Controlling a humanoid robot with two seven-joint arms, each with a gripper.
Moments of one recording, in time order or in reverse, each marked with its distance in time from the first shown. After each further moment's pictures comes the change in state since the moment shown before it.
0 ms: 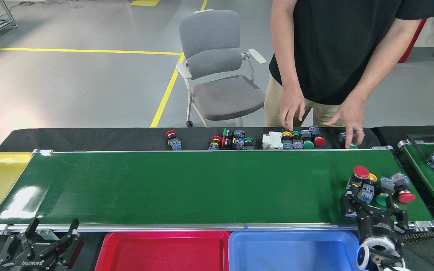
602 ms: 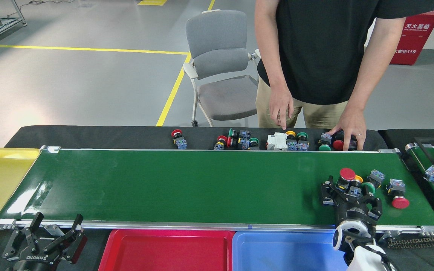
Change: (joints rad) left arm -0.026 0.003 -0.017 0.007 -0.001 -0.002 0.000; right arm -0.095 0.039 0.046 0.105 -0.008 0.028 -0.004
